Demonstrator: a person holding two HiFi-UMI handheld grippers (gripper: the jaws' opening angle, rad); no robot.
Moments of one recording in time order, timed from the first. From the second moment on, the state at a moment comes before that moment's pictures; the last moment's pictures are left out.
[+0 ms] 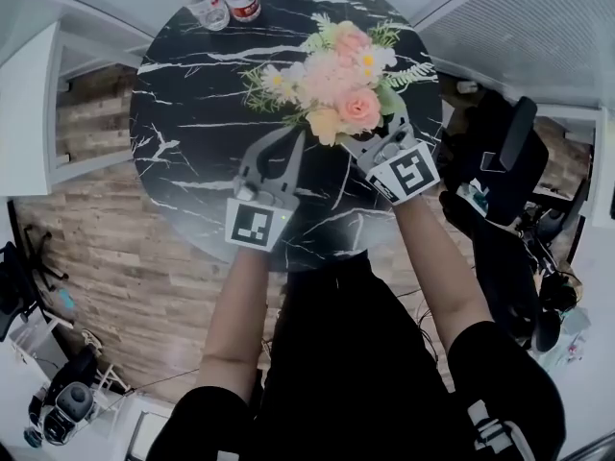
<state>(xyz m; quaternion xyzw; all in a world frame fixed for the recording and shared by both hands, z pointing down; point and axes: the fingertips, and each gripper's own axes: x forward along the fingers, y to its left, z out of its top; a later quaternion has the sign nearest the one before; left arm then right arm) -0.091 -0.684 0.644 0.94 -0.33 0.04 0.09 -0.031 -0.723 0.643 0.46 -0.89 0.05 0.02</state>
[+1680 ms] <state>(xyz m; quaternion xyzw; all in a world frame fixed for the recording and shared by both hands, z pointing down) -0.072 -0.540 0.399 0.95 -0.29 0.05 0.04 -0.027 -0.531 0.403 0.38 -0.92 0.06 0.00</state>
